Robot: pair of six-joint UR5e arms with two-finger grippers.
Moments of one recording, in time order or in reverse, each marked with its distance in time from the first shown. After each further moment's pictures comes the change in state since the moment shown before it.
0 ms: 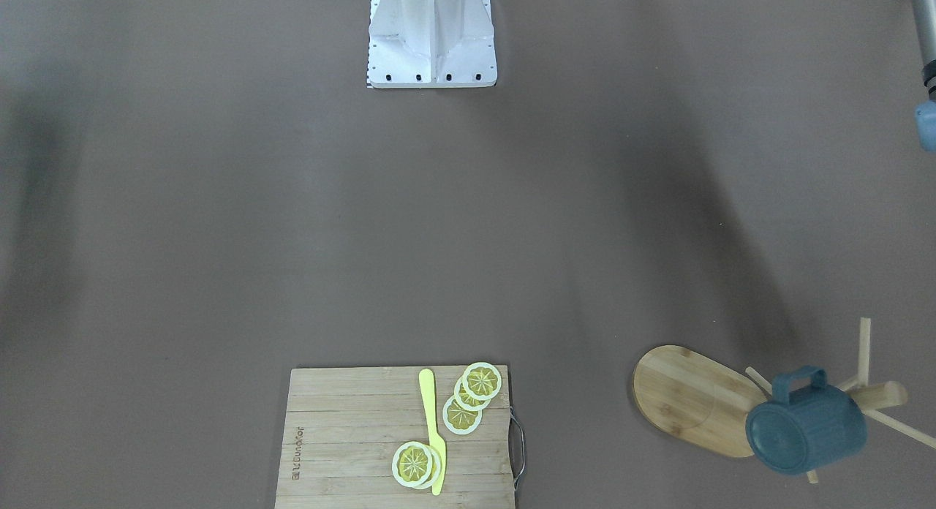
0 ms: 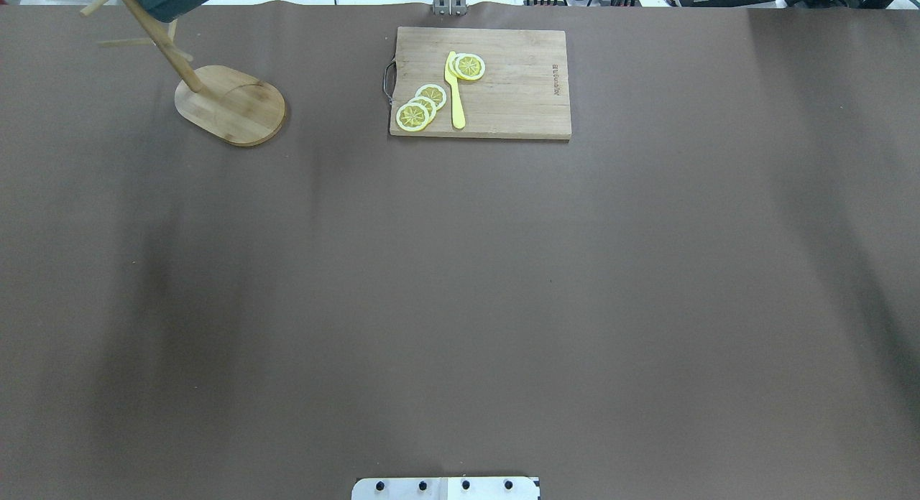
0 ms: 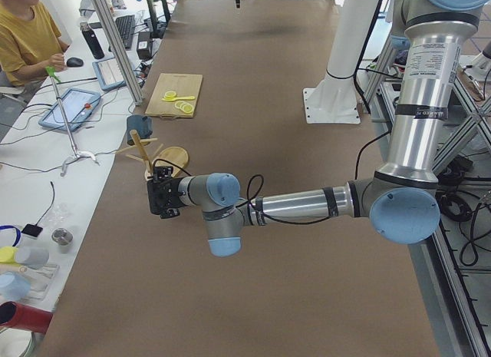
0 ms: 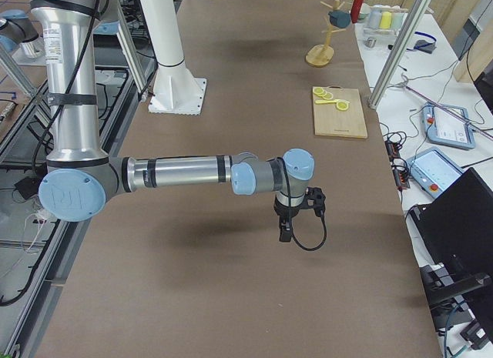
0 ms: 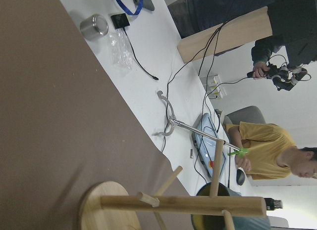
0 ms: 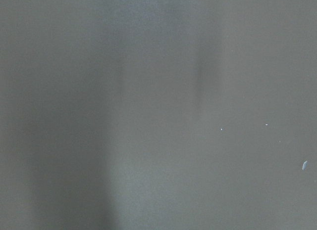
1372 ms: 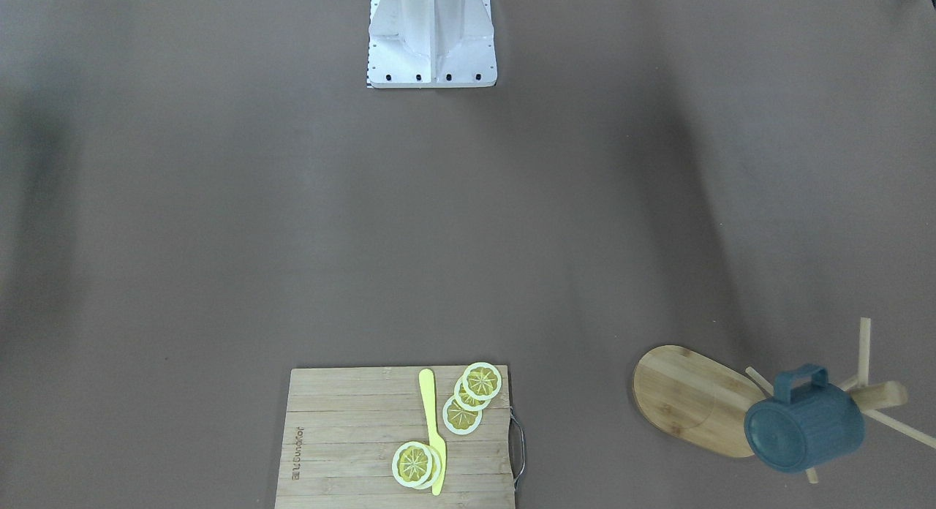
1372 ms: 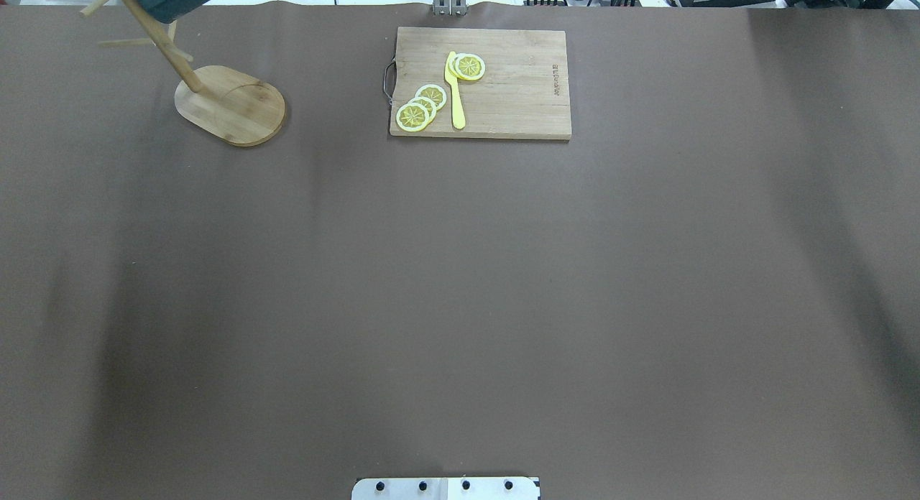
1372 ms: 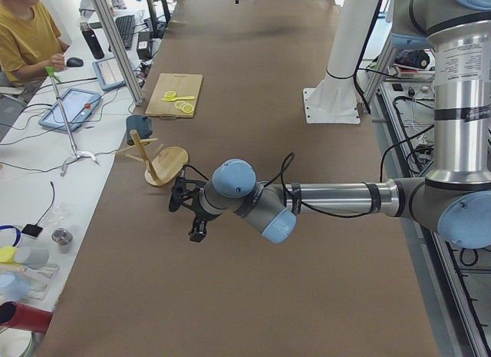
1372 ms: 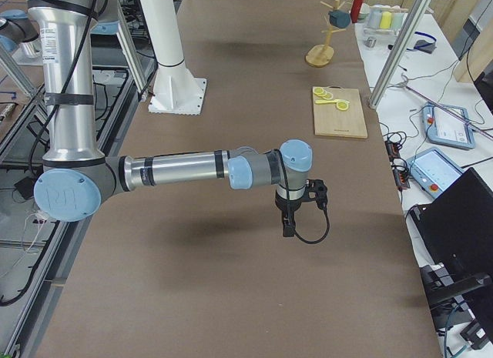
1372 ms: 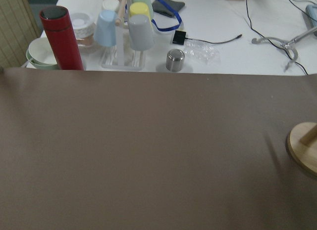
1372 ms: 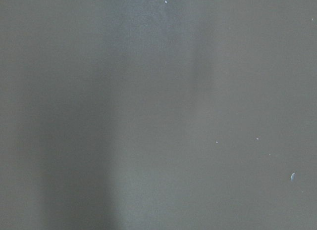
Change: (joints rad) left arm -0.197 0.210 -0.419 0.928 -0.480 0.951; right arm 0.036 -0.006 0.059 0.000 -0.006 -0.013
